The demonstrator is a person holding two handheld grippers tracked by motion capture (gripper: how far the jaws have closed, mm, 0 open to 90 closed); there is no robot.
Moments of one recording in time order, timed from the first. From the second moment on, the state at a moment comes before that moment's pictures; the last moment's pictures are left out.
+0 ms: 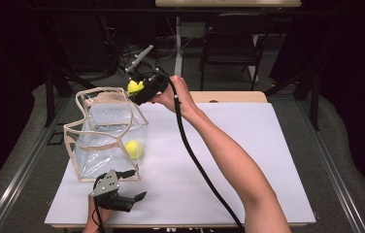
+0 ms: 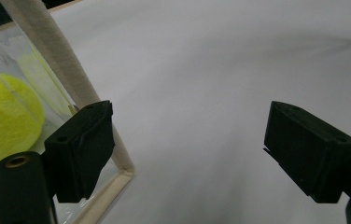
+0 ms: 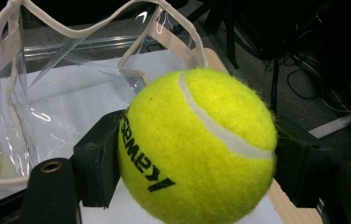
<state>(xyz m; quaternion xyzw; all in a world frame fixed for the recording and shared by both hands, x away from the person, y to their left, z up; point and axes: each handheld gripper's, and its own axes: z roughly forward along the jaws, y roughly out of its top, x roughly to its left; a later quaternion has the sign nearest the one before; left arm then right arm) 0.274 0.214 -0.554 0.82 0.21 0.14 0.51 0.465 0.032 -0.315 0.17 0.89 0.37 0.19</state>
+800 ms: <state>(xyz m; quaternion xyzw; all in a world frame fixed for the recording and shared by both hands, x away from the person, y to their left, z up) 0.274 0.214 -0.555 0.82 0.22 0.14 0.51 0.459 0.047 -0.316 0.16 0.89 0.38 0.20</state>
